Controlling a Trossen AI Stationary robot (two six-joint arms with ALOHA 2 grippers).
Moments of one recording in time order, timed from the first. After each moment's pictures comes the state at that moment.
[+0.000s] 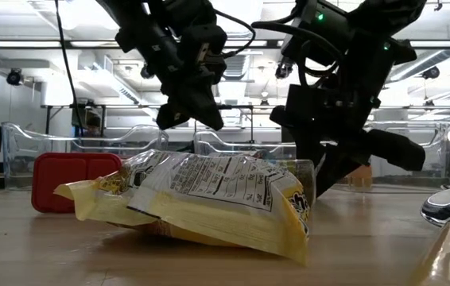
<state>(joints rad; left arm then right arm) 0.09 1.70 1.09 -0.31 0.21 -0.54 0.15 1.82 0.90 -0.29 0.24 -0.47</state>
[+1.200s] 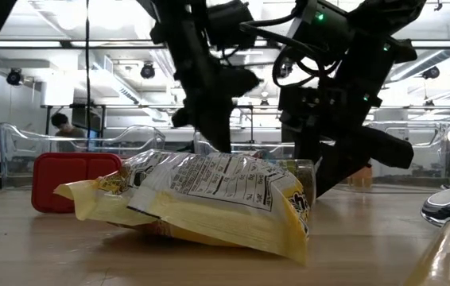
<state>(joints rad) 0.05 1.96 1.42 -0.65 -0.09 -0.47 0.16 1.78 0.90 -0.31 0.30 -0.19</state>
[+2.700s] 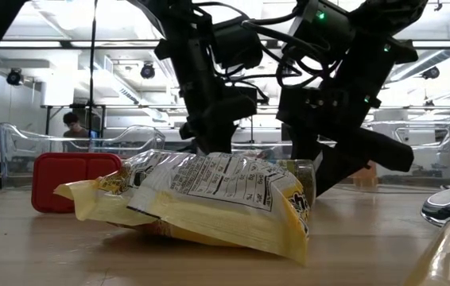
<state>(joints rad) 0.04 2.05 1.40 -0.61 -0.11 -0.34 0.16 1.78 0.89 -0.28 0.32 -0.28</state>
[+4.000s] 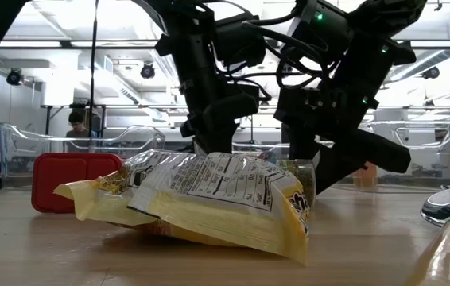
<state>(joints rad) 0.02 2.04 1.43 -0.64 -0.13 -0.32 0.16 1.80 0.90 -0.27 0.32 -0.31</state>
